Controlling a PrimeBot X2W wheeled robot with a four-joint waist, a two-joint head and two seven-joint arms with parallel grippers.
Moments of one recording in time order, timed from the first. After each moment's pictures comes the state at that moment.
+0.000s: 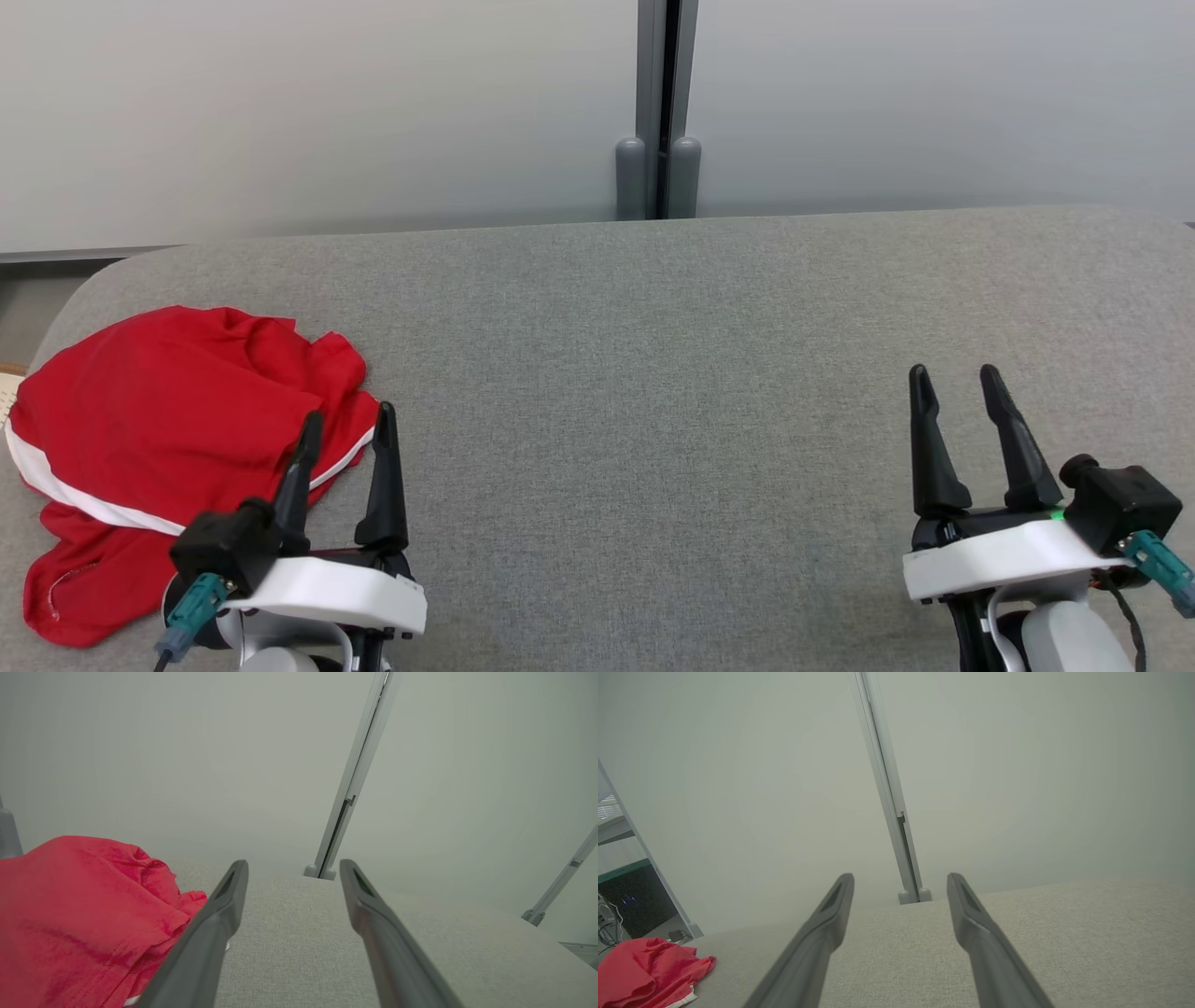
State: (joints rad) left arm -0.07 0.05 -0.13 0.15 -0.40 0.02 -0.22; right arm -0.14 -0.05 0.09 0.21 0.30 0.13 -0.22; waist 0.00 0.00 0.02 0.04
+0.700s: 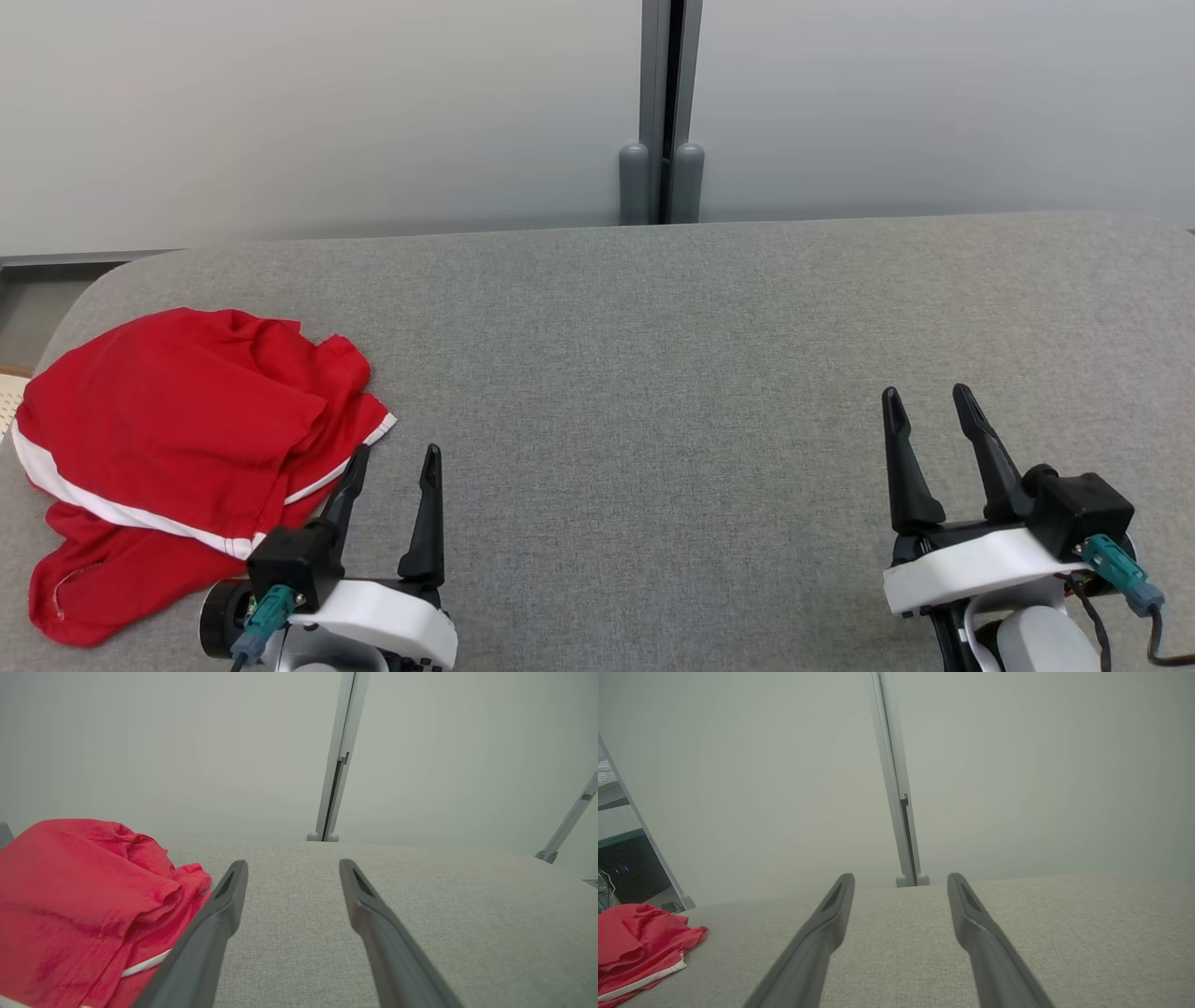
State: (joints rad) left arm -0.09 0.05 -0.19 0.30 -0.29 0.02 -0.26; right arm -0.16 -0.05 0.12 0.32 0.24 0.13 -0.26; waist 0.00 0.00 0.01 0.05
